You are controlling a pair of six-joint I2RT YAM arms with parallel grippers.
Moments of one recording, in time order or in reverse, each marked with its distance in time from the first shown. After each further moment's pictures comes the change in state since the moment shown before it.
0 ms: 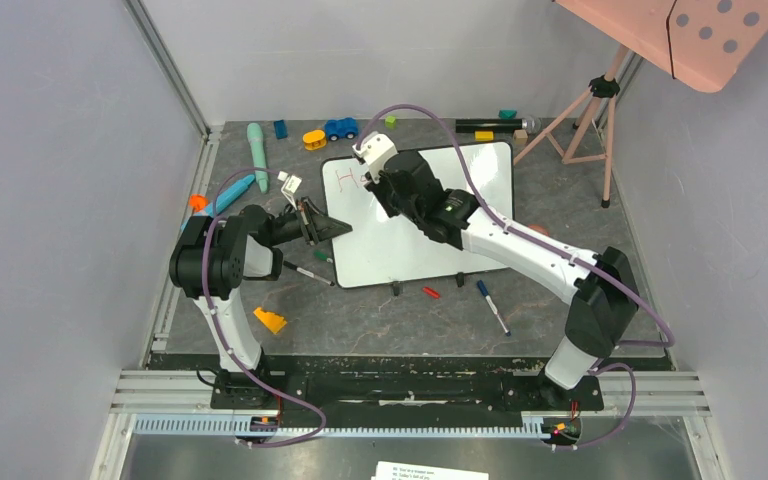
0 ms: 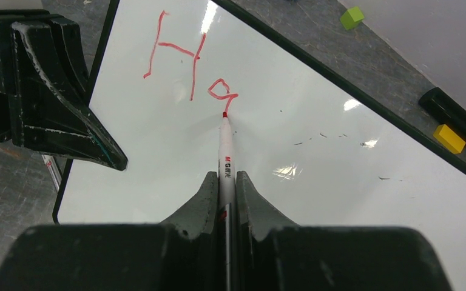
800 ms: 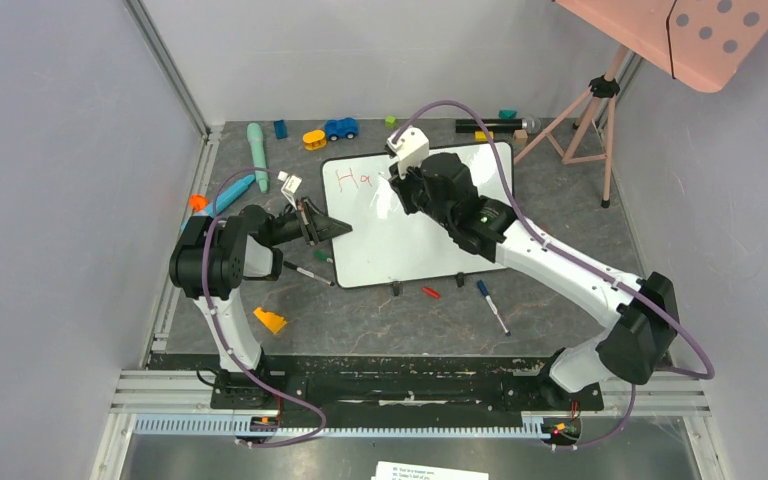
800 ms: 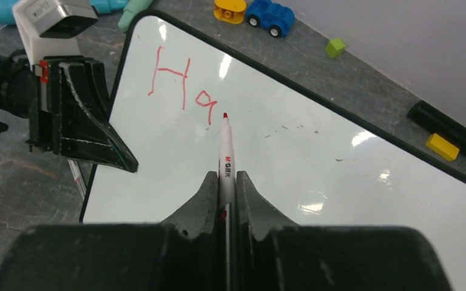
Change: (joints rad) left arm 0.000 0.000 0.000 0.002 0.001 0.000; right arm -0.035 -0.190 -0.130 0.091 -0.077 0.042
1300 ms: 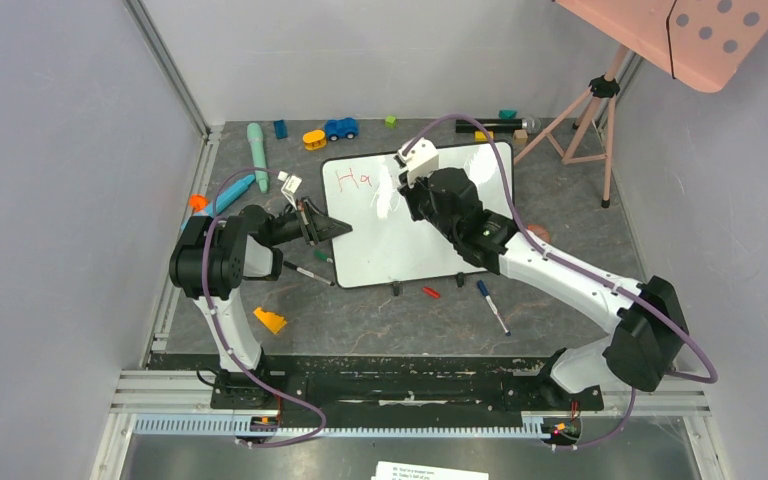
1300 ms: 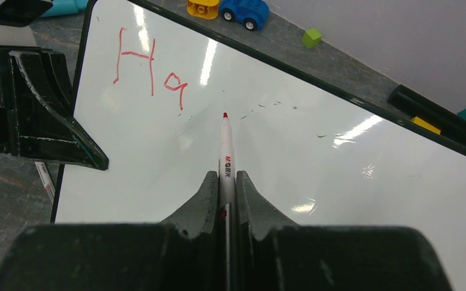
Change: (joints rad) left arm 0.000 0.000 0.000 0.000 0.000 0.000; right arm -0.010 -0.055 -0.175 0.150 0.078 0.004
